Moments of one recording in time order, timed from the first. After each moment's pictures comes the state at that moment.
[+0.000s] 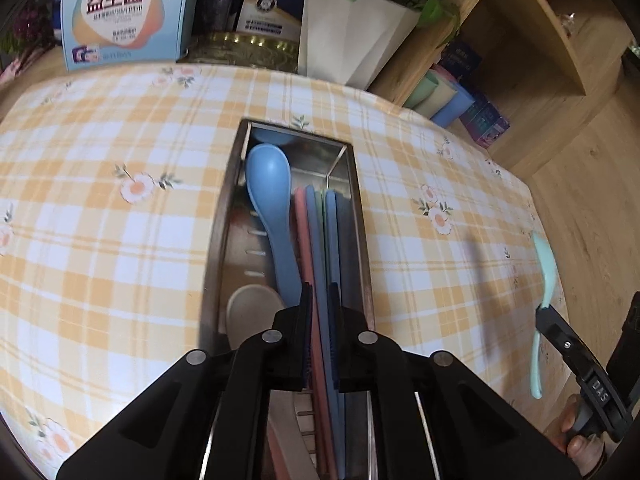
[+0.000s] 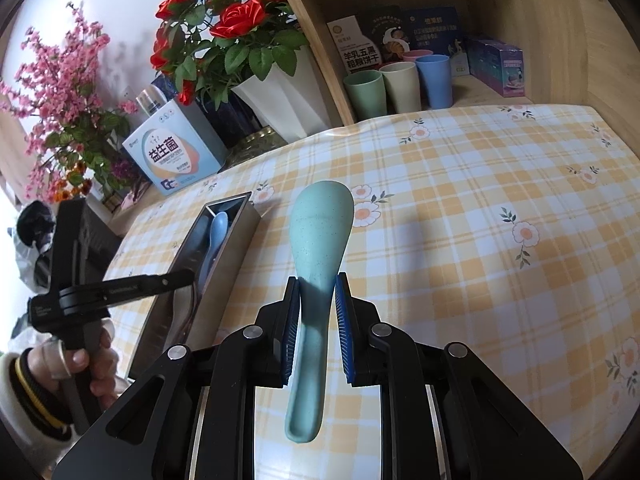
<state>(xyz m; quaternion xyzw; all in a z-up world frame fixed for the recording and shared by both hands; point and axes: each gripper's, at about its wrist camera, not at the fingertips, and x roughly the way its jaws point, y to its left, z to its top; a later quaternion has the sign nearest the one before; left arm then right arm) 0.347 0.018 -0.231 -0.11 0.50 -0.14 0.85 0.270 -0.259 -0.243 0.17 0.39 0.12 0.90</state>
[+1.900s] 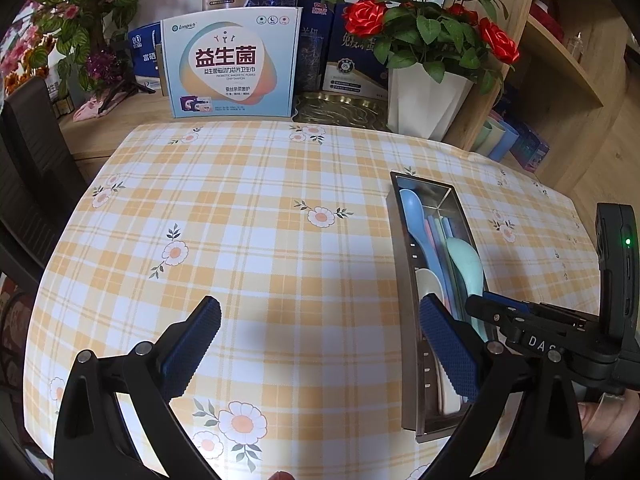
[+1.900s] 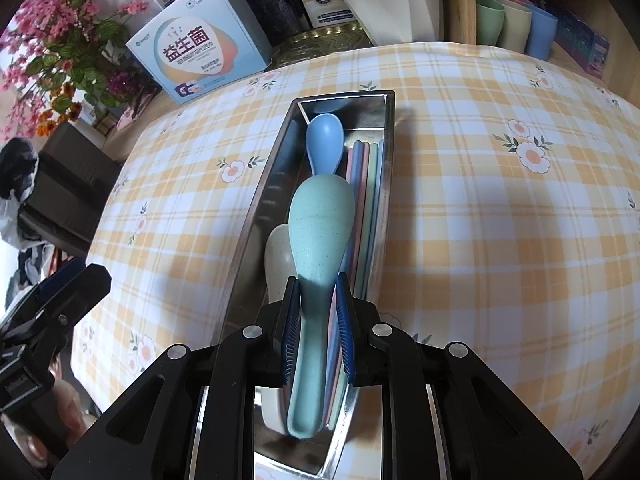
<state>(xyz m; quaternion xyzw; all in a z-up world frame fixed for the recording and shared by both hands) 0.282 0.130 -0.184 -0.05 0.43 -0.04 0.90 0.320 -0.081 -0.261 0.11 0.52 0.14 0.83</state>
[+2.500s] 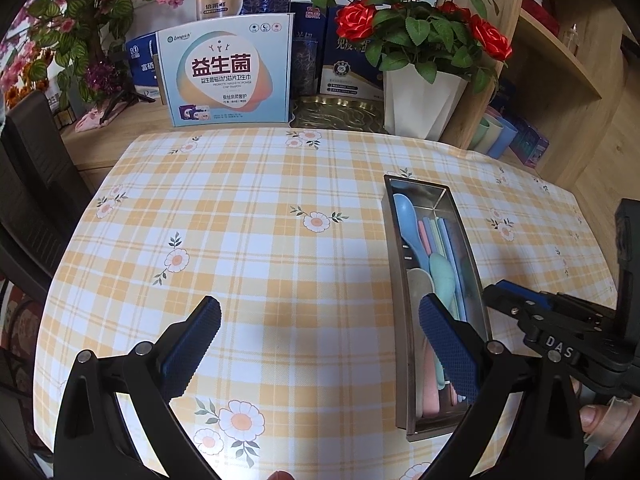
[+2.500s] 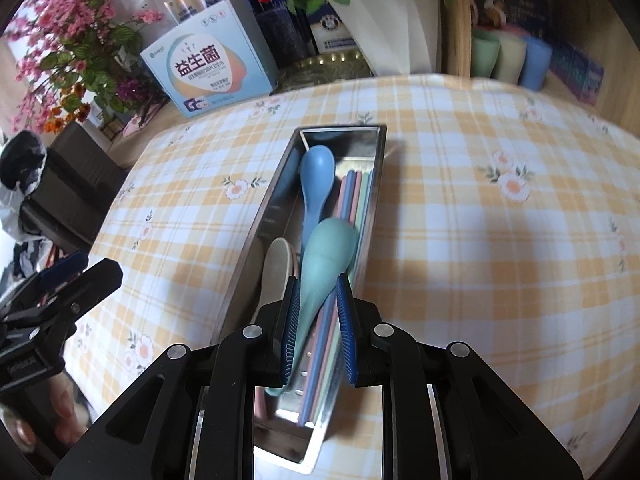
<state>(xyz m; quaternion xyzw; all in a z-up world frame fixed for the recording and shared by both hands) 0.281 0.119 -0.172 -0.03 0.43 -0.03 0.90 0.307 -0.092 -0.239 0.08 0.48 0.14 0.86</state>
